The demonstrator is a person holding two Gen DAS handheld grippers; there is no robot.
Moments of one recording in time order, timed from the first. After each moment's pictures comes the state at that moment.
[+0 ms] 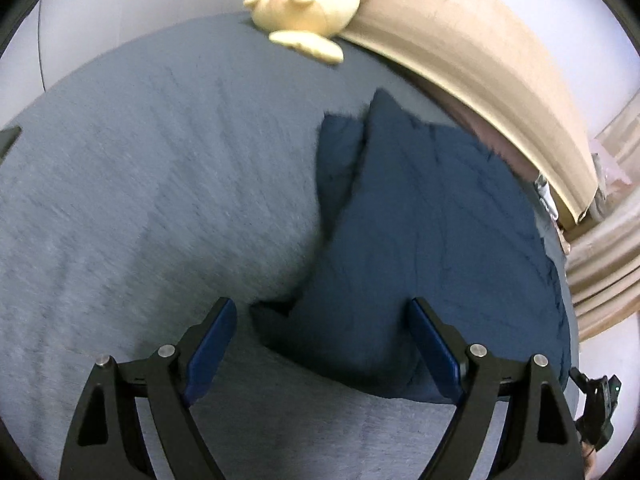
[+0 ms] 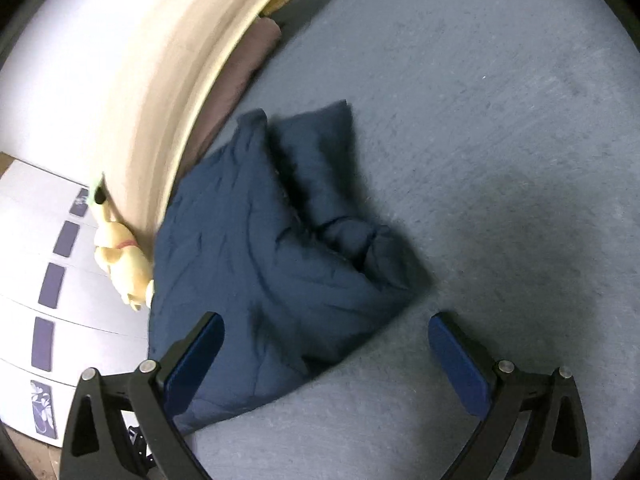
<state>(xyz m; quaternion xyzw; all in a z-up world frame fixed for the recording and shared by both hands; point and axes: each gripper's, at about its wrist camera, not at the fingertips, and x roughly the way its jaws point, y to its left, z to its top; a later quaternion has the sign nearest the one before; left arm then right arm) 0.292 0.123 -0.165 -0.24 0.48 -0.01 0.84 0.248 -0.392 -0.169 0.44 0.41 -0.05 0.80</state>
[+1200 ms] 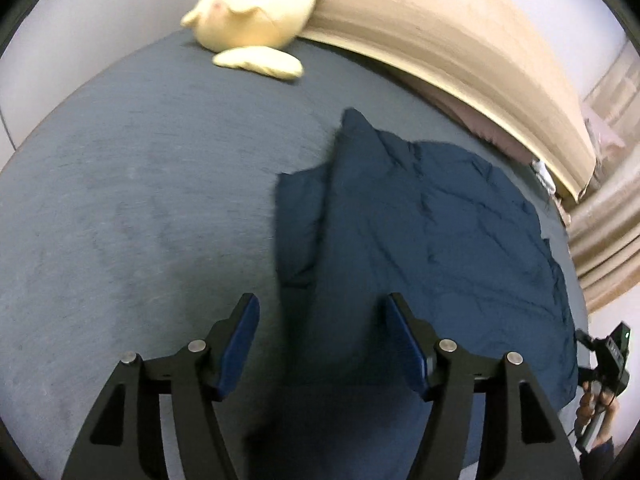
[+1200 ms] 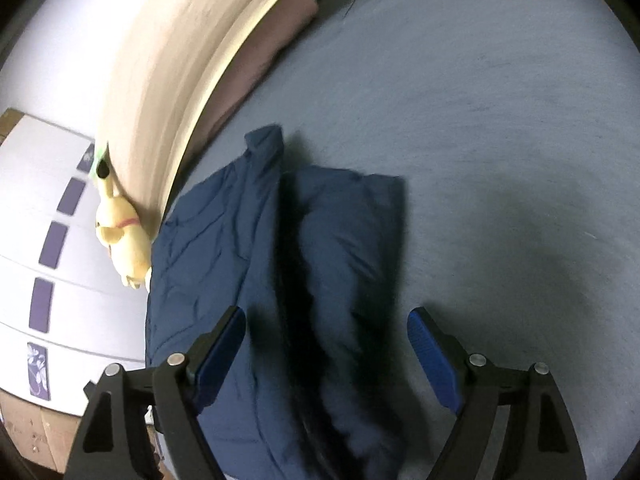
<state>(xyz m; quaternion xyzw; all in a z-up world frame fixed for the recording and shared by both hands) 0.386 0.110 -0.147 -0.18 0.49 -0.06 0.85 0.354 -0.439 -0.157 0.39 0.46 0.04 0.80</state>
